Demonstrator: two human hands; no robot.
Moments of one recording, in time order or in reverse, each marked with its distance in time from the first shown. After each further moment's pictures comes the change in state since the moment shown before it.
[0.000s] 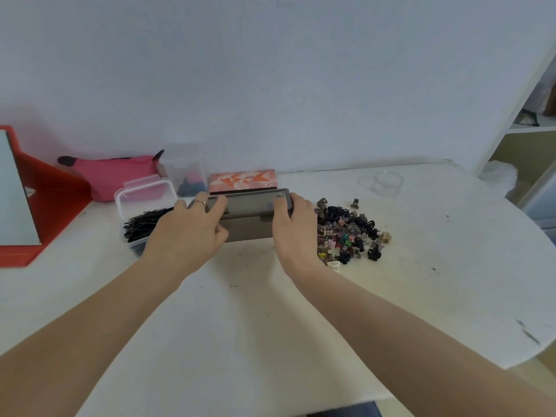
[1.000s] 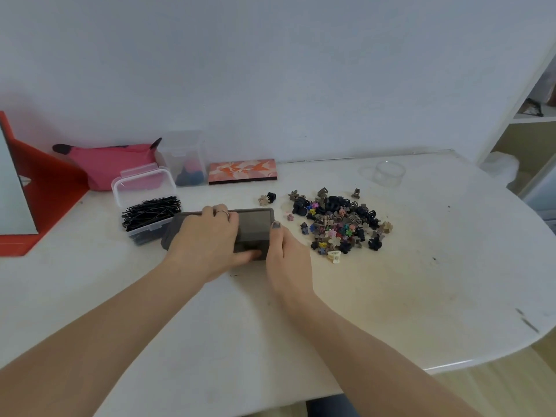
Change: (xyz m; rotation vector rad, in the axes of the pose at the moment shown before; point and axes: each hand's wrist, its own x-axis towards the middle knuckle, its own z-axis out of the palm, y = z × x) left_hand -0.004 0.035 0.002 0.092 -0.074 0.020; right_hand -0.056 0.029 0.000 -0.090 -0.107 0.005
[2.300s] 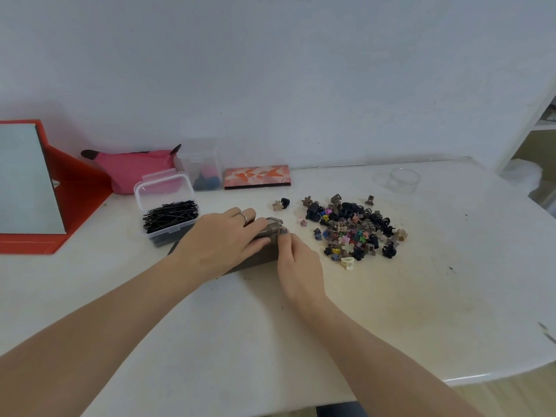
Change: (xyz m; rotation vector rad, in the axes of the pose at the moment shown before) left_hand -0.004 -0.023 -0.004 -0.207 0.270 0.260; right_hand 0.002 0.003 0.002 -0.073 -0.068 -0.023
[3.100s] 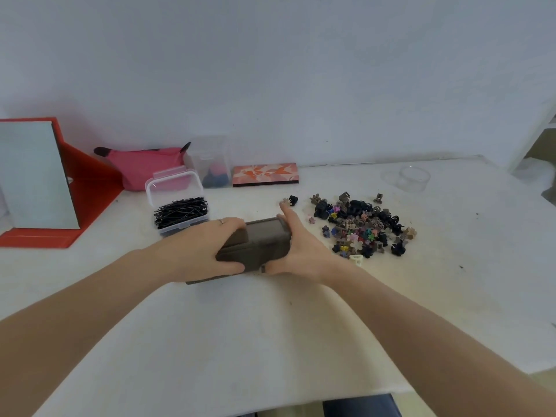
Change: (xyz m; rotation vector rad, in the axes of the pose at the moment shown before) left_hand -0.034 -0.035 -0.010 -0.563 -0.471 -0.221; right_hand 0.037 0.002 -0.020 0.066 -0.567 -0.104
